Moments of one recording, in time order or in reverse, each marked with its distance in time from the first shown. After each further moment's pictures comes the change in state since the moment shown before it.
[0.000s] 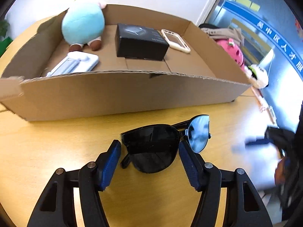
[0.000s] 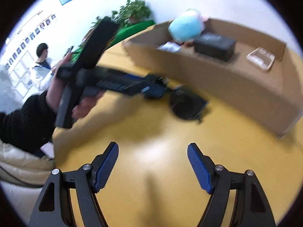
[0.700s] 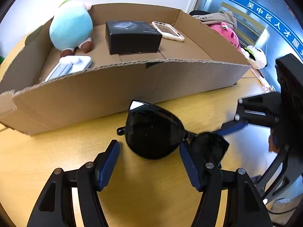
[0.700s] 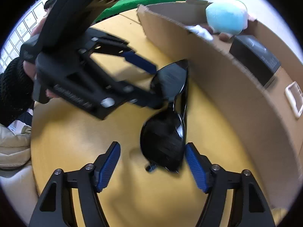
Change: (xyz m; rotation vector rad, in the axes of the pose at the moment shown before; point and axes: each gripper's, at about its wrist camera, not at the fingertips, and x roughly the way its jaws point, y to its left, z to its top) left arm 0.014 -0.008 0.002 0.192 0.060 0.024; right arm 0.086 0.014 0.033 -0.285 0.257 0.022
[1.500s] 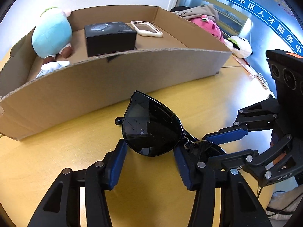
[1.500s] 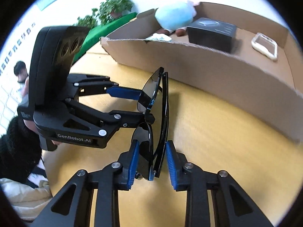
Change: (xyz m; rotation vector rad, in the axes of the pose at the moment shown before) left arm -0.006 -0.021 -0.014 0.130 0.011 -0.100; right arm -0.027 -0.012 -0.031 0.445 -0.184 0.014
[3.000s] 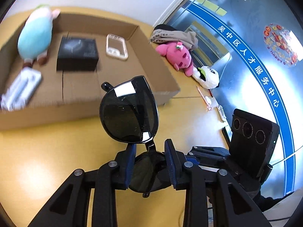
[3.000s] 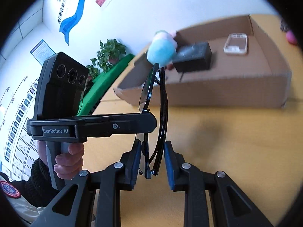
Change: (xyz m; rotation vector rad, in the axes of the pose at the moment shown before) left arm -0.060 -0.051 0.061 -0.115 -0.006 -0.340; right arm -0.074 -0.003 -0.021 0.233 -0.288 0.135
